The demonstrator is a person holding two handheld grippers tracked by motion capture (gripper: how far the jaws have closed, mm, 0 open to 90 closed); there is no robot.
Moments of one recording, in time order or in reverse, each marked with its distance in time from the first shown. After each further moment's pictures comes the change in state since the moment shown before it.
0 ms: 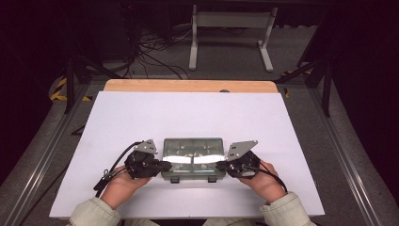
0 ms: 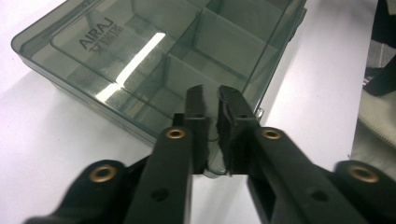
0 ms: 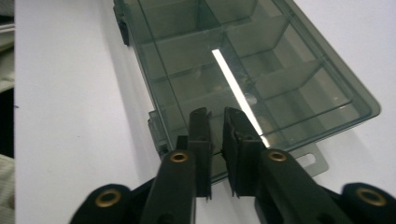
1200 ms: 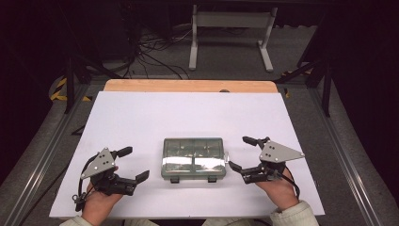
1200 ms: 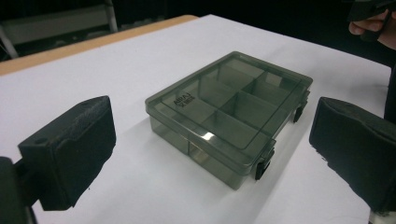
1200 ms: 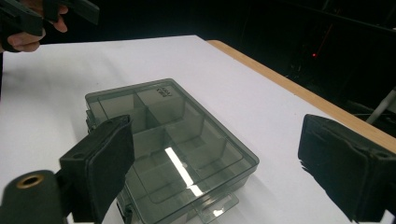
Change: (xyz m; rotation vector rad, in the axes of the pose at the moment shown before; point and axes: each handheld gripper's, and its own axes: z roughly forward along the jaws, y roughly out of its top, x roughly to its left) left arm -0.018 -0.064 -0.067 -0.497 0.240 0.050; right arm 0.008 -0.023 -0.063 -0.457 -0.250 0.076
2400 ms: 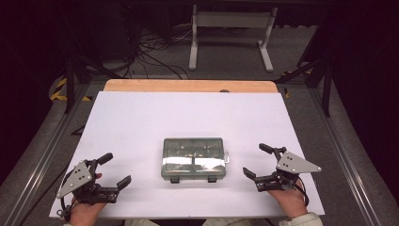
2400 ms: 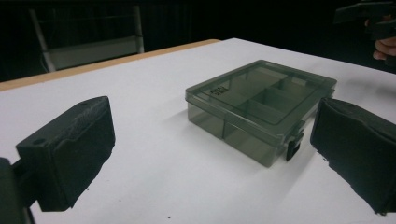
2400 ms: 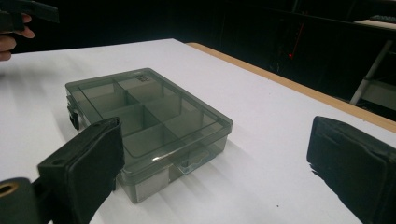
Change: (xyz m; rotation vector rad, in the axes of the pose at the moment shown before) left arm 0.016 -0.044 -0.031 -0.117 0.071 -0.002; right arm -0.007 -0.046 -0.027 -0.052 -0.077 0.078
